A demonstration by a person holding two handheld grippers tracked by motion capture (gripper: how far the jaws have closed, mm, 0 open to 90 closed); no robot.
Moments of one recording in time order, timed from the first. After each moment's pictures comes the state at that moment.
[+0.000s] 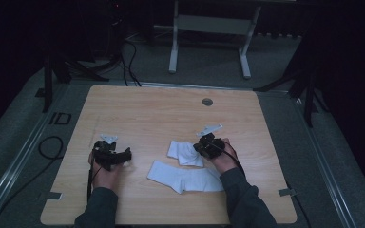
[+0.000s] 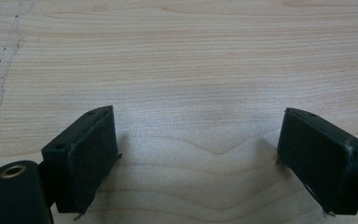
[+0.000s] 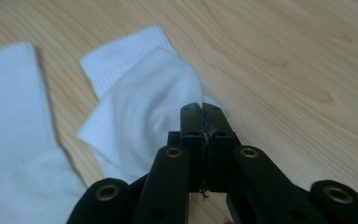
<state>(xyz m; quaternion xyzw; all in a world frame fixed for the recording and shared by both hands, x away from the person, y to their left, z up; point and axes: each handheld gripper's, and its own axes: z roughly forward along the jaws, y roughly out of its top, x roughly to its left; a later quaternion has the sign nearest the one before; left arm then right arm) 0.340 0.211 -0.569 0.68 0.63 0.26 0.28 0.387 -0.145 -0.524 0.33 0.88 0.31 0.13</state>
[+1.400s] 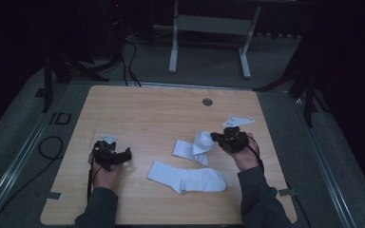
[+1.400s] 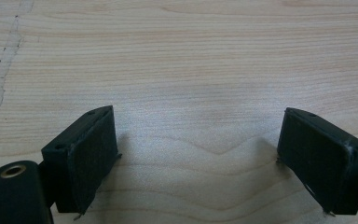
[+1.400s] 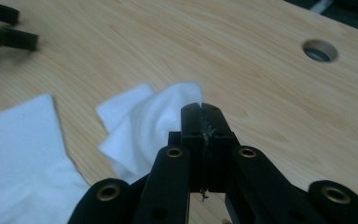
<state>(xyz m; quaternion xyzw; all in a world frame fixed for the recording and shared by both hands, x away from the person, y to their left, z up) 0.340 0.211 -0.569 0.68 0.63 0.26 0.28 0.373 -0.204 -0.464 0.36 0.83 0.39 0.16</state>
